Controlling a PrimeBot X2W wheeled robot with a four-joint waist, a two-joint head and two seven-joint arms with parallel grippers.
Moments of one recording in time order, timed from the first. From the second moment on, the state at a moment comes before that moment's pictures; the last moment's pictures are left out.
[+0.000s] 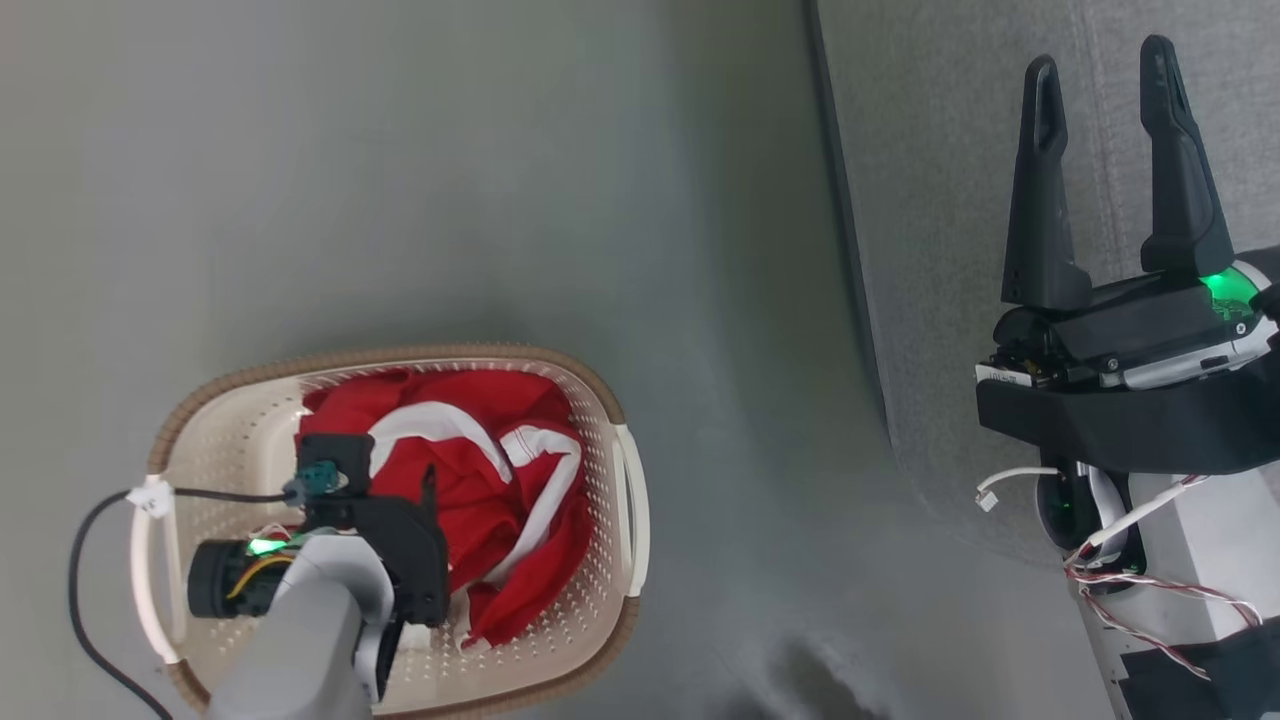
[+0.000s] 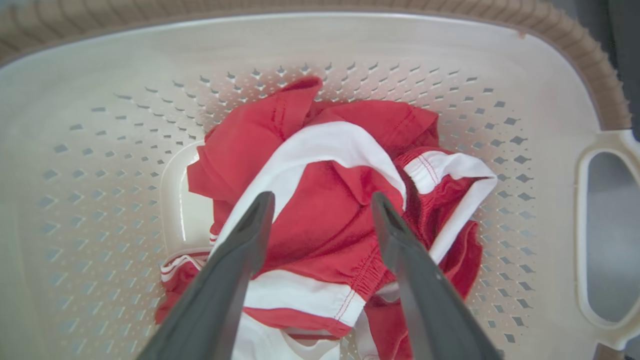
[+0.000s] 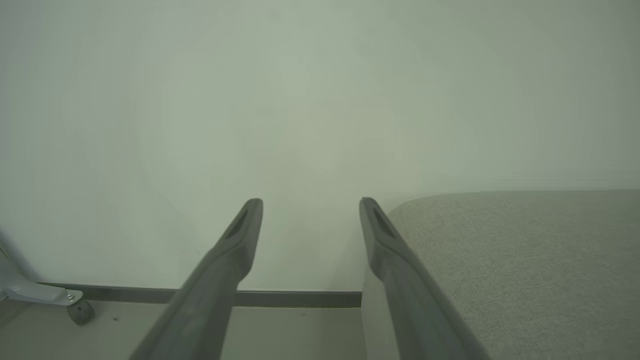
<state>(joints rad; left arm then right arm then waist) -0.67 0.07 -0.36 1.00 -0.41 0.04 -0.01 -0.59 -0.16 0.24 -0.10 0.27 -0.07 -0.26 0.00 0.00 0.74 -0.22</state>
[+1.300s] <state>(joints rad) -0.80 0.08 -0.30 1.24 -0.48 0.04 0.17 -0.64 -0.13 0.26 -0.19 0.23 -0.06 -0.26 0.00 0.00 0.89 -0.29</state>
